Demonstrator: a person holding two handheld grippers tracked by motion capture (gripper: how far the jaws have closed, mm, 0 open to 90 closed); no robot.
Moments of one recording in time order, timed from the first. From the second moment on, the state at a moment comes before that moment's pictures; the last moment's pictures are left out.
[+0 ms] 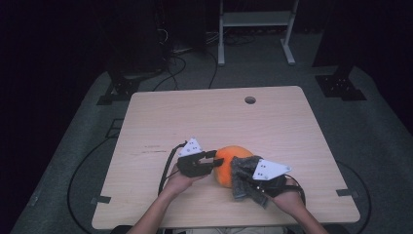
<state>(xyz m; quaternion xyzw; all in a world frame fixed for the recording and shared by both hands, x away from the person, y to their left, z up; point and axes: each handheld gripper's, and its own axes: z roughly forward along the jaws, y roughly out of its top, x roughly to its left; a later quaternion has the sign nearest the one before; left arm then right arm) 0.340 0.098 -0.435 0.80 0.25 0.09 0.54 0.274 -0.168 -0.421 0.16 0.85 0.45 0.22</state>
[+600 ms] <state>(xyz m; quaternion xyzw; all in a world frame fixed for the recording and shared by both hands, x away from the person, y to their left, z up) 0.341 0.097 -0.437 0.80 0.26 0.10 0.53 0.270 -0.174 -0.429 0.13 0.86 0.45 0.19</state>
